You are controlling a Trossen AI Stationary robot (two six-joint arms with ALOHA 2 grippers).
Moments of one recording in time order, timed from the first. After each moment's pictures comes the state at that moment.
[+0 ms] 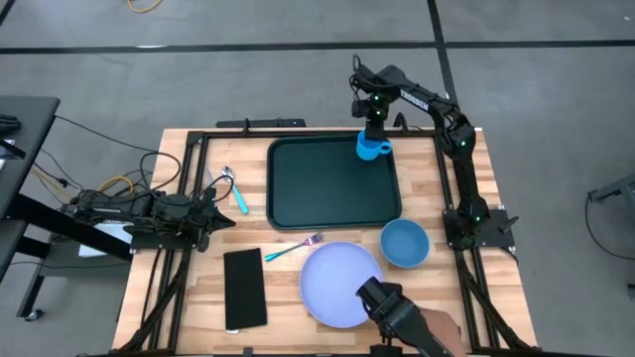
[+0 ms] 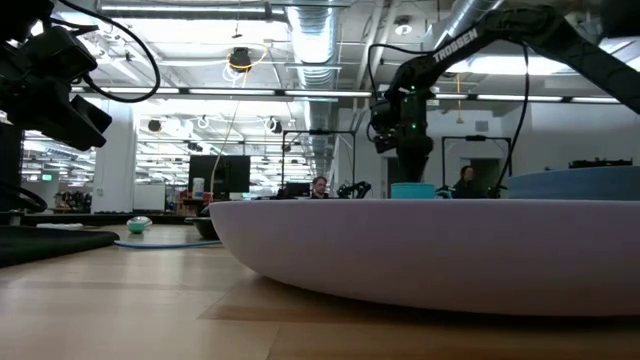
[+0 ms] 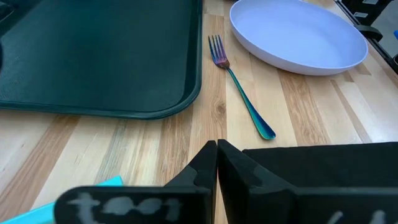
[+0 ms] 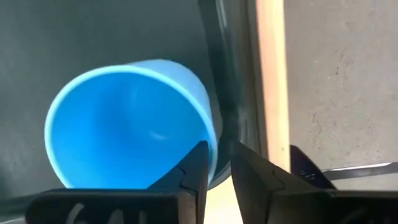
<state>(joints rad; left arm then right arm) -0.13 0.00 0.21 -0.70 -0.09 -0.20 -0.86 2.21 2.00 -1.31 -0.05 -0.75</state>
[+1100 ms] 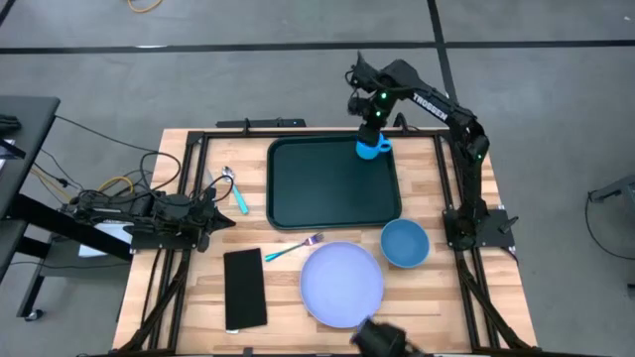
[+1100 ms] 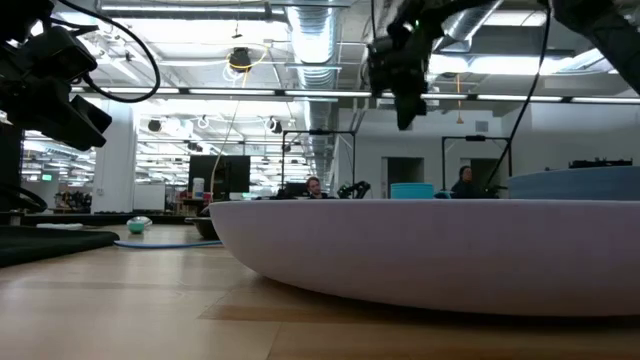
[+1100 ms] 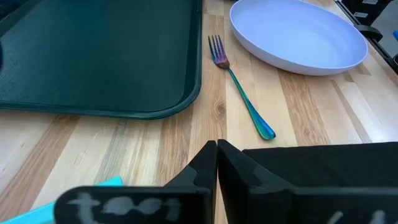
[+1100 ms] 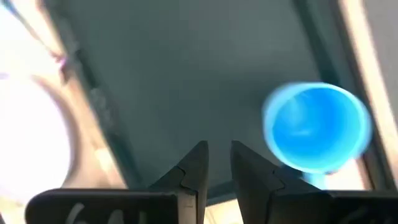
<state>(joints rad) -0.13 0.00 0.21 -0.70 -0.09 -0.20 -0.67 2.00 2.09 -1.55 -0.30 -0.37</state>
